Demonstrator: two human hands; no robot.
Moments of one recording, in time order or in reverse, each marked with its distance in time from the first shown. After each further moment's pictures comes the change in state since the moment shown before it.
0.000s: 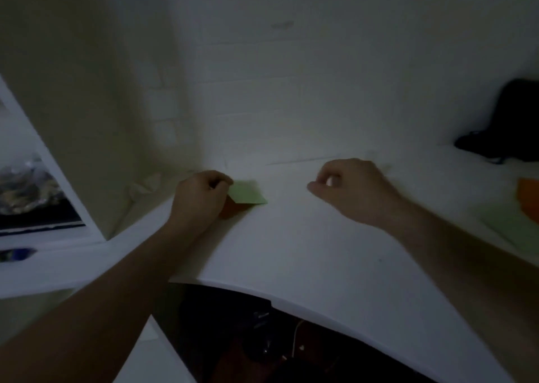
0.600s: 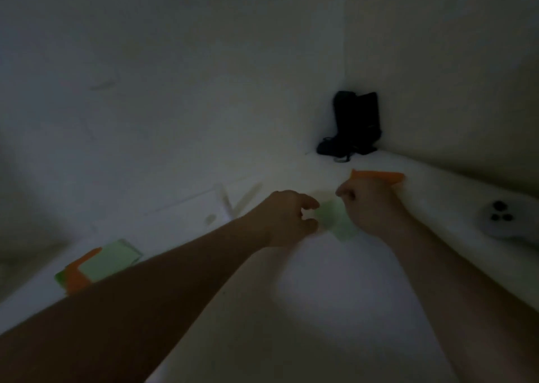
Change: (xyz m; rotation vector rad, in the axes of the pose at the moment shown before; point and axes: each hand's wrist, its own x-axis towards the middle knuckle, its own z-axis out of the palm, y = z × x) left_hand -0.085 0.300 0.203 0.312 -0.803 0.724; right_hand -0.088 0.236 -0.134 -0.099 0.239 0.372
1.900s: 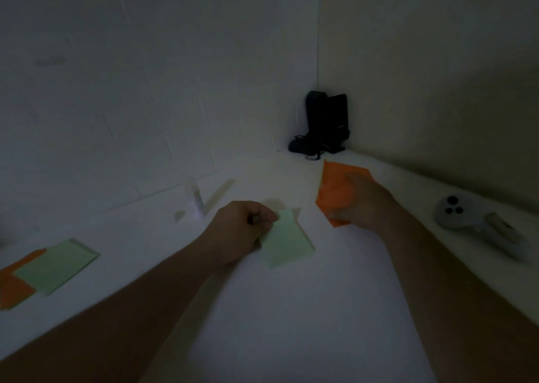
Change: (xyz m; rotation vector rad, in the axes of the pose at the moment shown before) left_hand -0.020 -0.051 0.043 -0.491 0.243 -0.064; right_hand -0.013 0.031 -0.021 0.003 -0.164 0.312
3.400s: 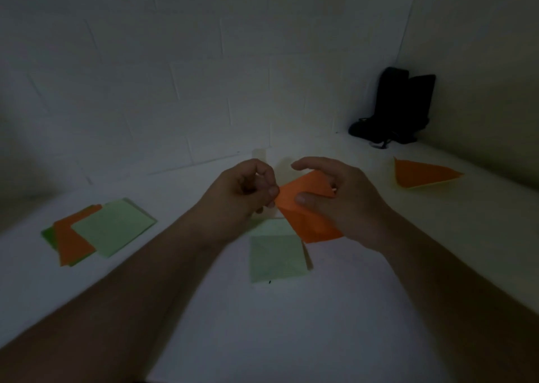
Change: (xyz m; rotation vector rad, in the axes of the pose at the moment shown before) left_hand -0.034 -0.061 -0.085 -0.516 0.117 0.101; right_hand -0.036 -0.142 0.087 0.550 -0.150 -0.556
